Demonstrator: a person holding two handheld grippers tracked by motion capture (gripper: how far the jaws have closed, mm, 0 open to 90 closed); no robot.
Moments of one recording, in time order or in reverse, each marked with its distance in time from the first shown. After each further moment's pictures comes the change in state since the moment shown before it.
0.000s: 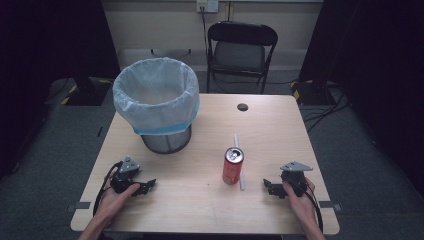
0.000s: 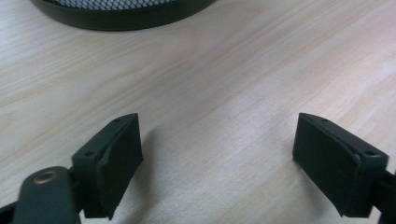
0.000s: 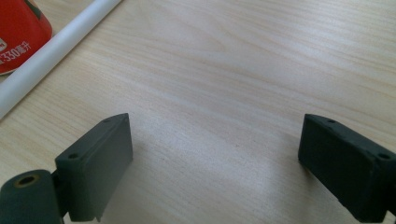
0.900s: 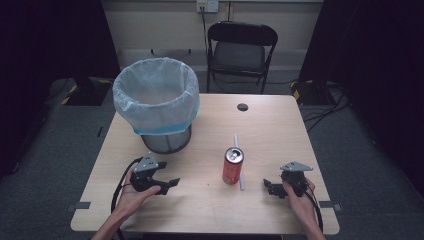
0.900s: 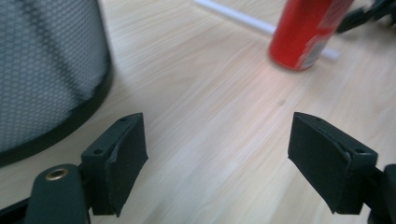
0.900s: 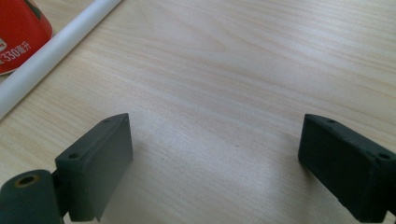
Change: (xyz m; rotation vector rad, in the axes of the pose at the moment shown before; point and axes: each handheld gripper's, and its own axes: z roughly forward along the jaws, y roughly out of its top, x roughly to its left) left arm -0.055 0.051 -0.001 -0.181 -0.221 0.098; right arm 0.000 0.000 0.000 0.000 0.000 0.000
